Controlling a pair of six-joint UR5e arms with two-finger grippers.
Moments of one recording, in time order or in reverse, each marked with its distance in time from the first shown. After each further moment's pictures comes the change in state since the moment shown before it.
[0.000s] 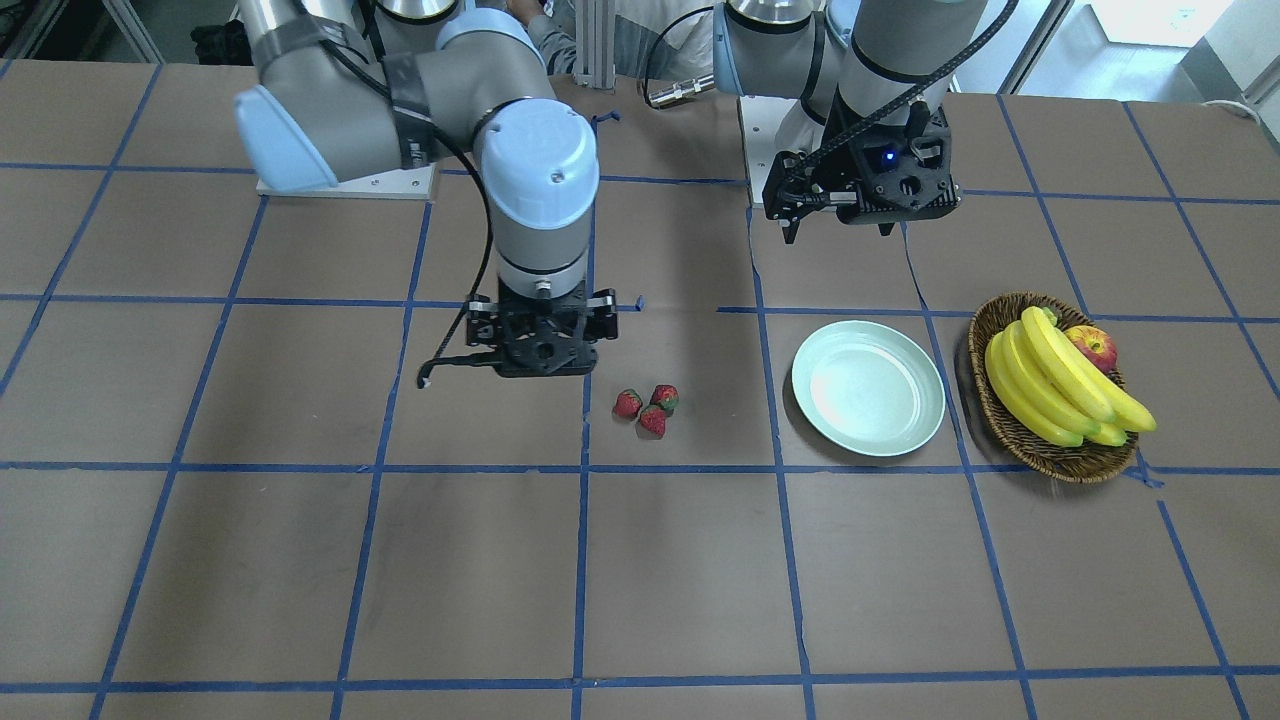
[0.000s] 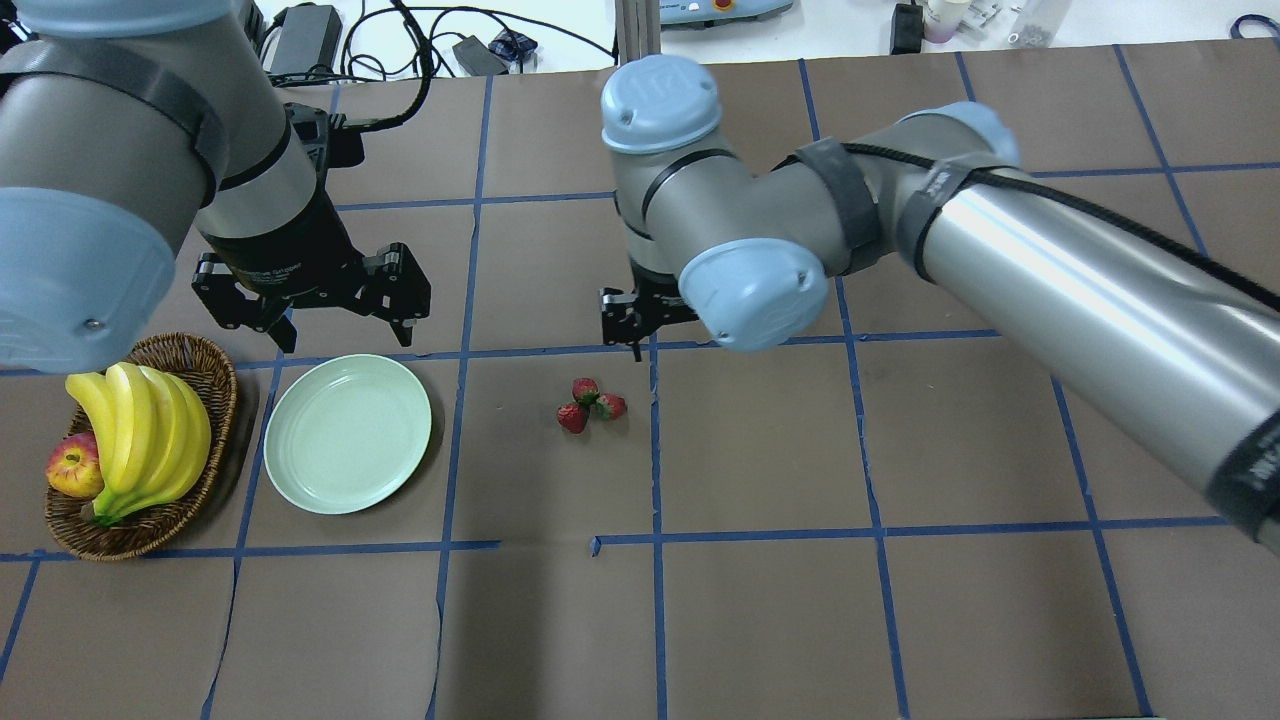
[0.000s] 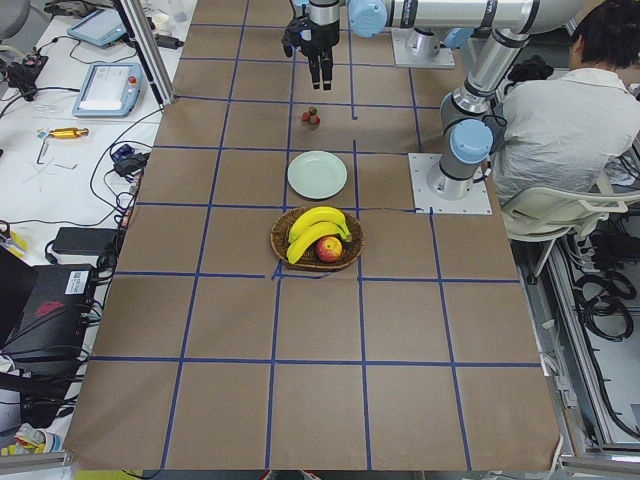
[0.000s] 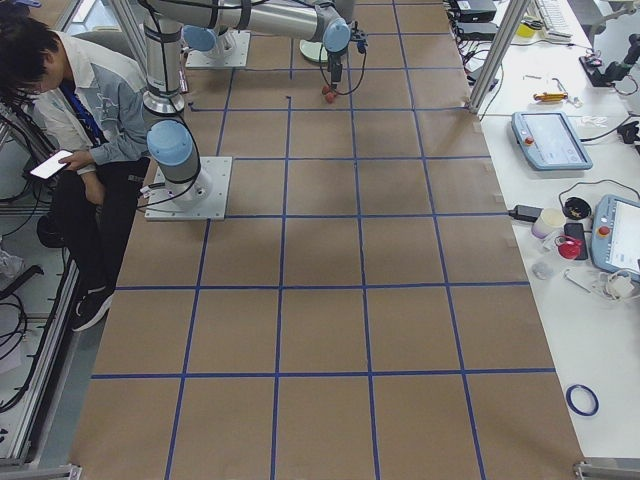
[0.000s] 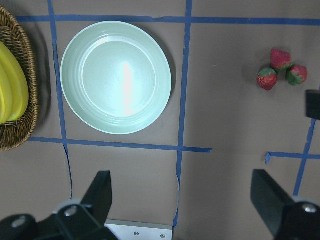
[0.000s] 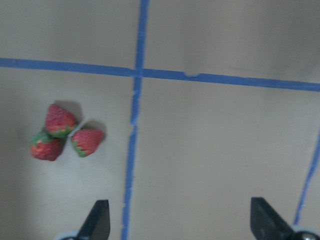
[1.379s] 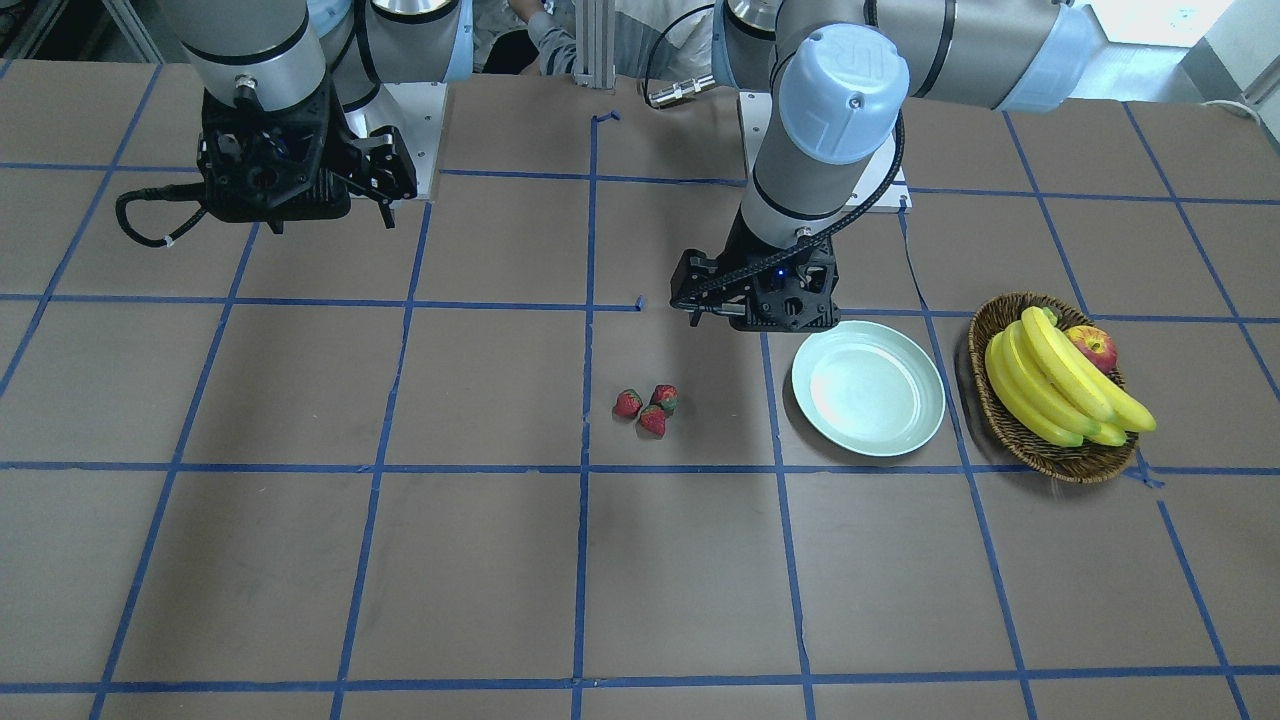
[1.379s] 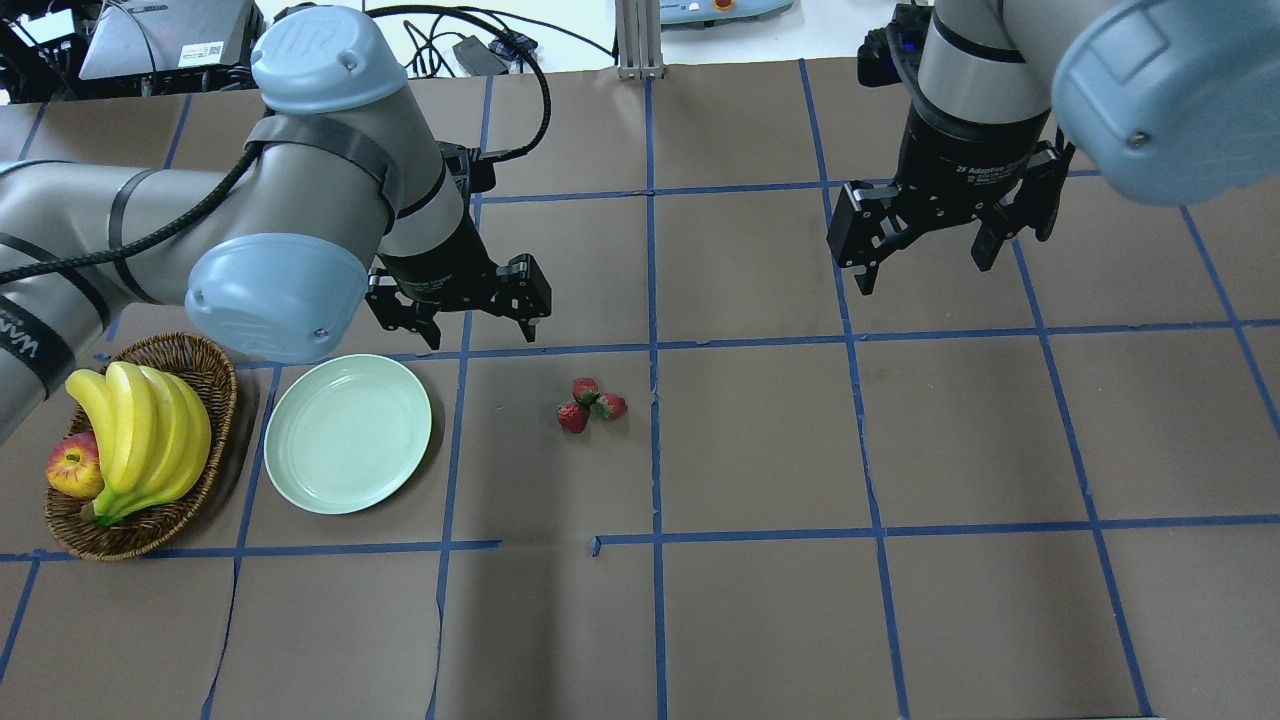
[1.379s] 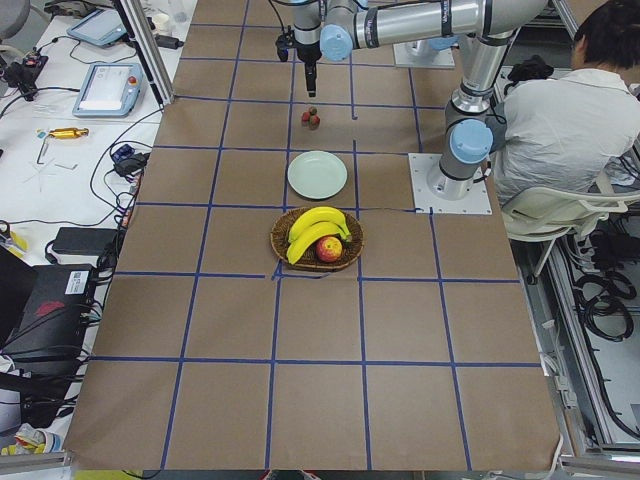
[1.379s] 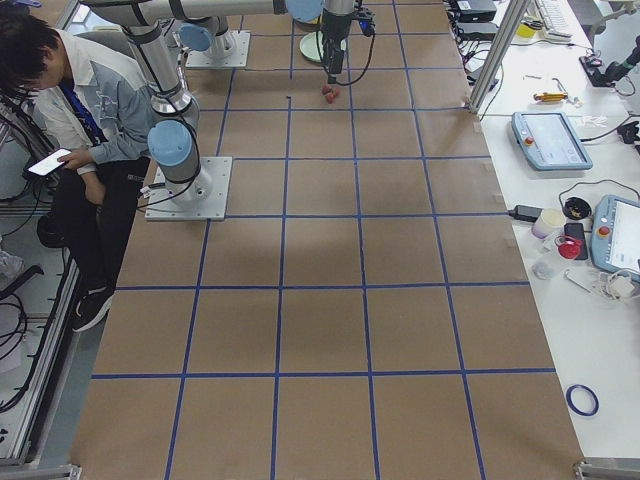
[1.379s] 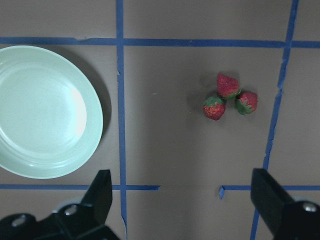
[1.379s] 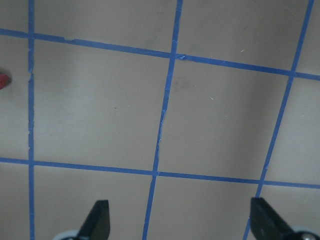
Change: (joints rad) left arm -0.092 -0.183 -0.054 0.256 -0.139 -0.036; right arm -0.250 -0.284 -0.084 0.382 0.006 -0.306
